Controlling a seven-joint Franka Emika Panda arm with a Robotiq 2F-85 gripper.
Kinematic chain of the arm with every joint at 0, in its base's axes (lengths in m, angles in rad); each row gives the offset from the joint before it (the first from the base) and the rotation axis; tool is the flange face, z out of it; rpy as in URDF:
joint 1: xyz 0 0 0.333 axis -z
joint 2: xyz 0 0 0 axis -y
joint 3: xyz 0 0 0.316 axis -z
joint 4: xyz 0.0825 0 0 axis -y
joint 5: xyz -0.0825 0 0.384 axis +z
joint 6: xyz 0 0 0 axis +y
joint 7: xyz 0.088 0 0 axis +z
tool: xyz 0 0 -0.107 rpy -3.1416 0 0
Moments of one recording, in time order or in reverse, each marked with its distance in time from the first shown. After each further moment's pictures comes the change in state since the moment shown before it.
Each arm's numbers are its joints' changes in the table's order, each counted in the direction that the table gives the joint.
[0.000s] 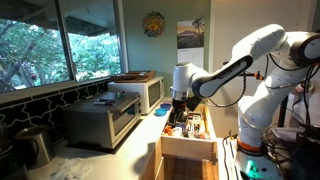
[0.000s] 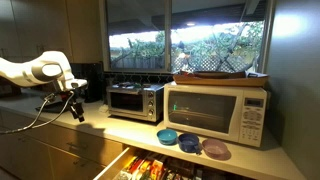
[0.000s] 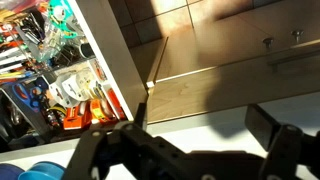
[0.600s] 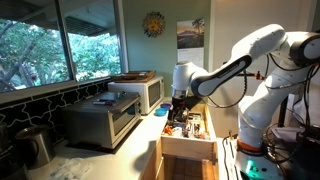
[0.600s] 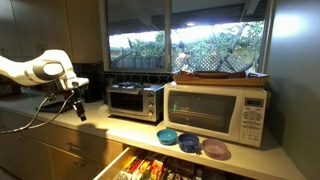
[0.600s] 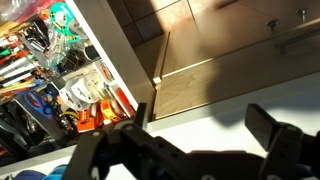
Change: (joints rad) arm 0.030 0.006 0.006 0.006 -0.009 -0.011 -0.091
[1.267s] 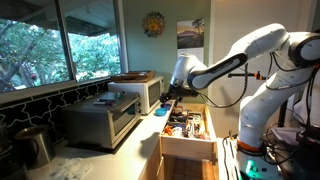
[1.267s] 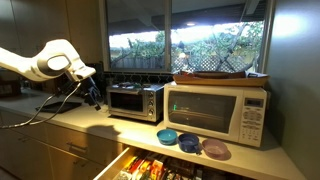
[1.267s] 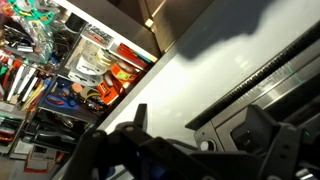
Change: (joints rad) arm 0.154 0.041 0.035 0.022 -0.024 -0.204 -0.320
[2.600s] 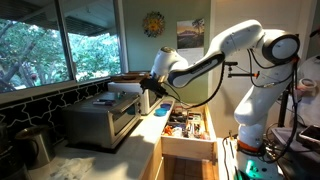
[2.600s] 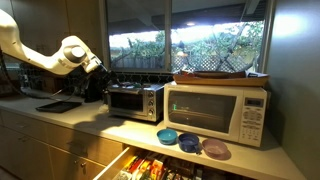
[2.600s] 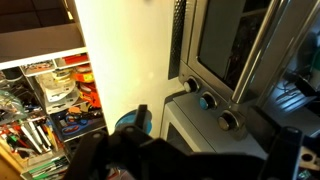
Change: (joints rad) arm 0.346 -0.254 -0.360 0.355 -0.246 -0.033 -0.949
